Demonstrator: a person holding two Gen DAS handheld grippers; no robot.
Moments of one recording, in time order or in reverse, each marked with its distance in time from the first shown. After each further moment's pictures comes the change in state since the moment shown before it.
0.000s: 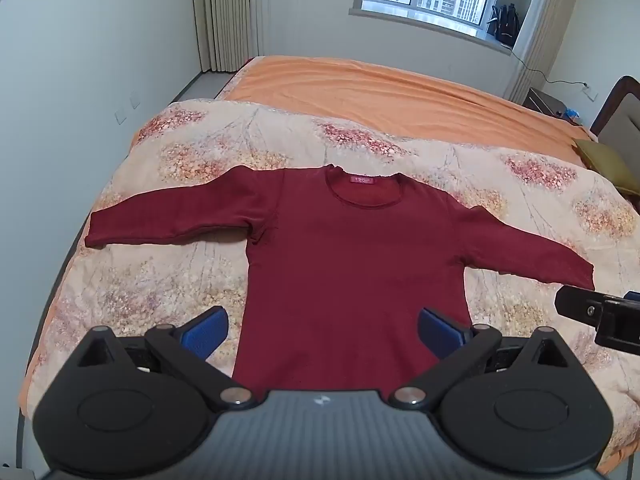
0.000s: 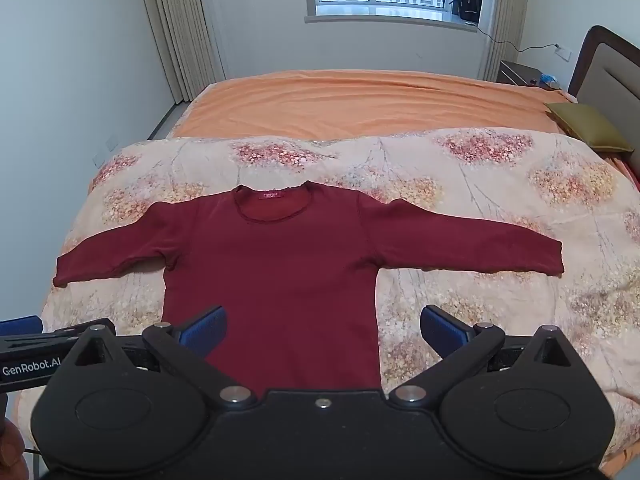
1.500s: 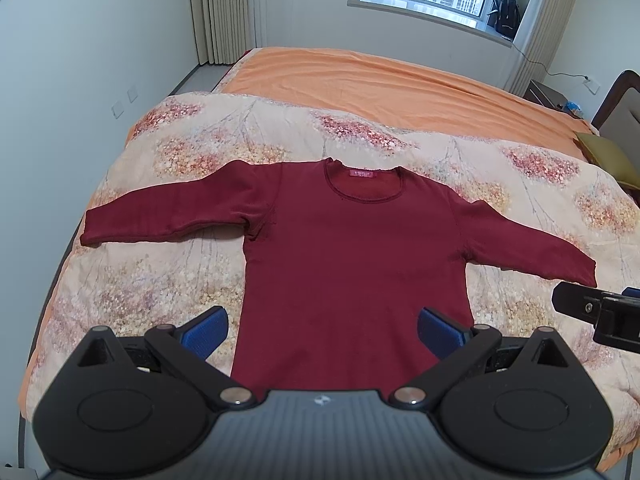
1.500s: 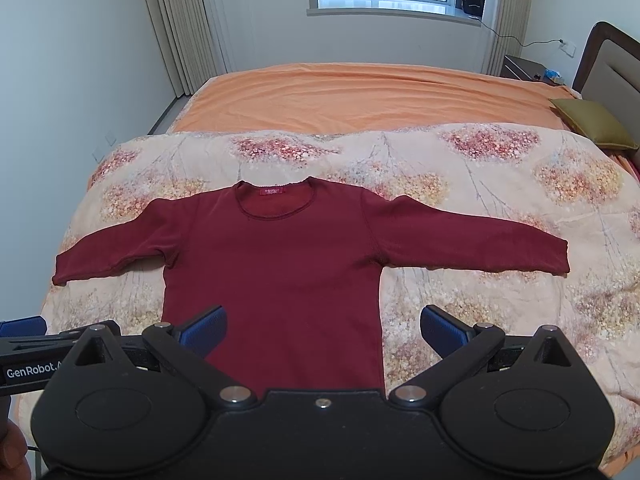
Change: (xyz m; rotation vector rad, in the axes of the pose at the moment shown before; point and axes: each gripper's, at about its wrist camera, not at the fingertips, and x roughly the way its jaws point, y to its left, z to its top) left arm 0.012 0.000 0.007 0.018 0.040 0.009; right arm 0.011 0.001 0.006 -0.010 0.016 -0.002
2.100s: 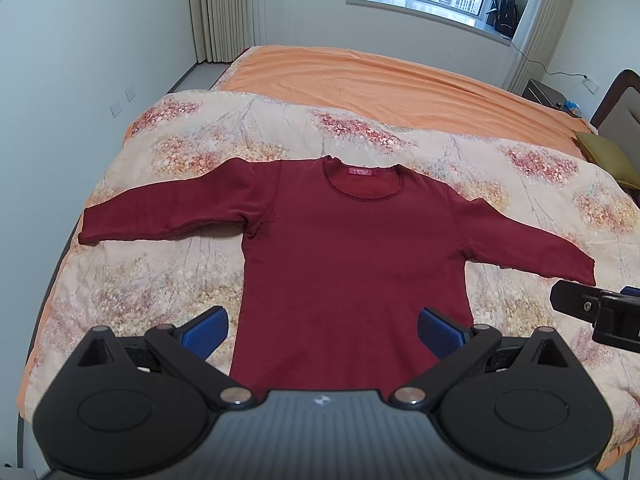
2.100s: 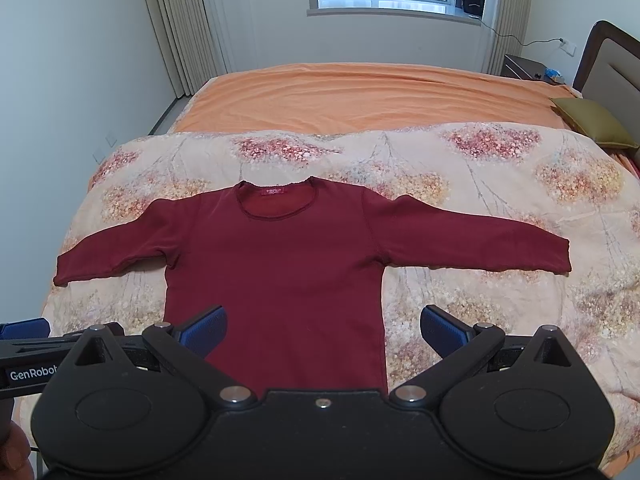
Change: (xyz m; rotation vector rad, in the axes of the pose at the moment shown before) left arm 0.001 0.001 -0.001 -0.001 0.002 -0.005; right arm 0.000 0.001 0.001 0.001 0.002 0.002
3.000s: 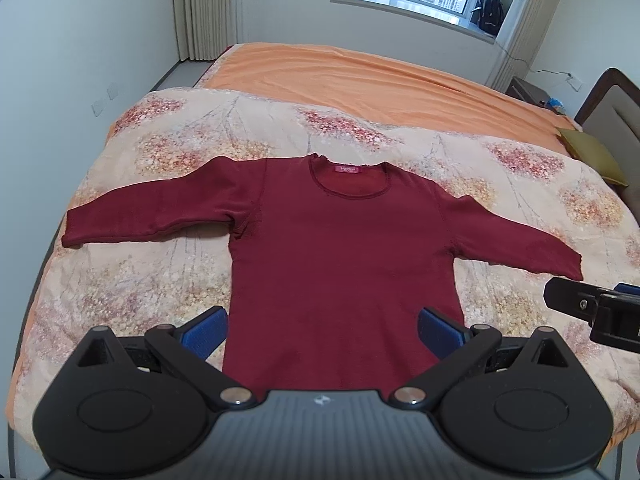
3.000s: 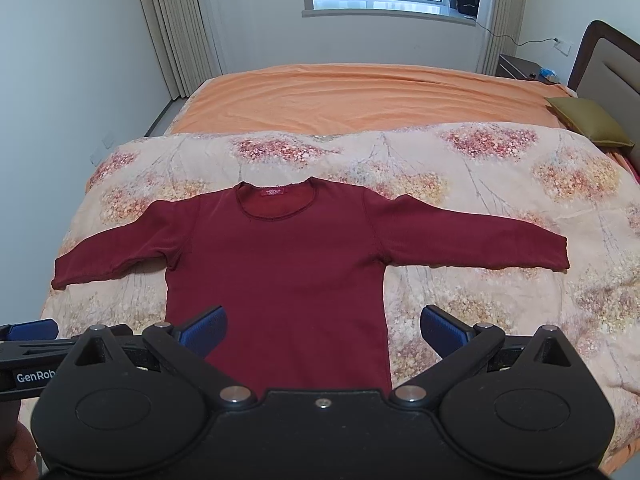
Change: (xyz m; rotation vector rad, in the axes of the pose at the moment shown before) left arm 0.009 0.012 0.001 0.018 0.003 -0.074; right arm -0.004 0.014 -0.006 0.007 -0.024 -0.014
